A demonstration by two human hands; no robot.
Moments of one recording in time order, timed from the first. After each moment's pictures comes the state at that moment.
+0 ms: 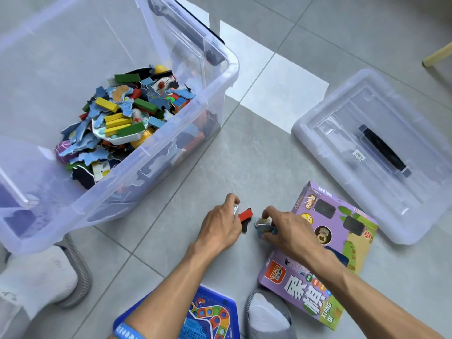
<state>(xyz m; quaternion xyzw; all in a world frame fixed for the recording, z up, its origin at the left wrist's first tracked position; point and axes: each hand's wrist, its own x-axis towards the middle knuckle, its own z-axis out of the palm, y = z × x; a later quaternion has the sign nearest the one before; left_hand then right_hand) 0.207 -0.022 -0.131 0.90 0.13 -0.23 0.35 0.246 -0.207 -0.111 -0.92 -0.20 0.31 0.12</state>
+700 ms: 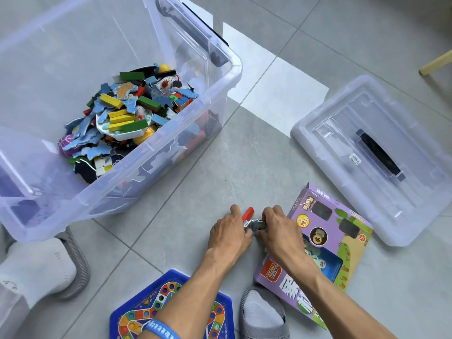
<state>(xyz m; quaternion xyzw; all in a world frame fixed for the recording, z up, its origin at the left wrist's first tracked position) 0.192 -0.061 -0.122 0.91 0.17 -0.26 0.28 0.226 -0.189 -0.122 -0.95 -0.12 0.26 0.09</state>
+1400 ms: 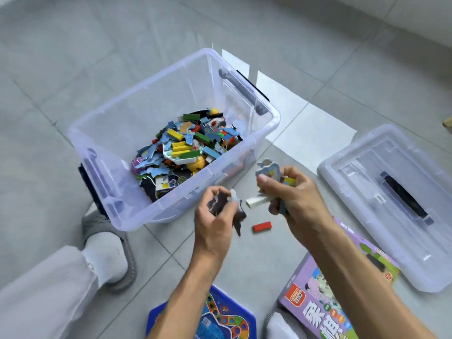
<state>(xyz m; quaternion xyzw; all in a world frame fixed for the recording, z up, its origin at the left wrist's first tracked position) 0.195 0.018 0.039 0.61 0.39 0.10 0.68 0.288 -0.095 0.054 -0.62 0.09 0.32 0.71</state>
